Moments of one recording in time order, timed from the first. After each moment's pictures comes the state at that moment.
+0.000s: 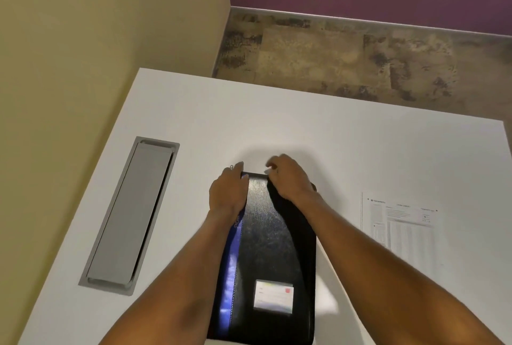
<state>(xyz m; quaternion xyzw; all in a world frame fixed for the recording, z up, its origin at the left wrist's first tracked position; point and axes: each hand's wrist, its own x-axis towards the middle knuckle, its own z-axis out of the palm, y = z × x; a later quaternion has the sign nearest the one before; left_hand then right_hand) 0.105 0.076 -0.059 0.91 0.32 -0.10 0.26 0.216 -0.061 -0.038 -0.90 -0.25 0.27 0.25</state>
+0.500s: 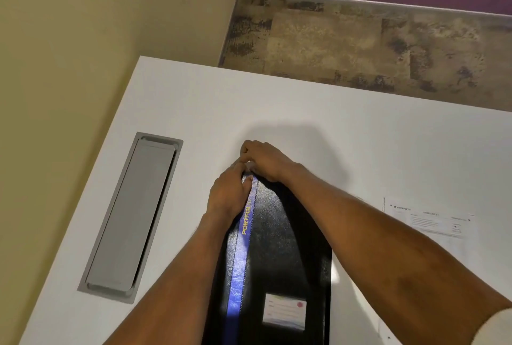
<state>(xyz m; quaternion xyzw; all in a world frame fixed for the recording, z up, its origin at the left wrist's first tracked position) 0.102 0.101 -0.076 0.89 0.30 -0.08 0.33 0.251 0.023 -0.077 -0.78 -0.52 0.32 0.15</state>
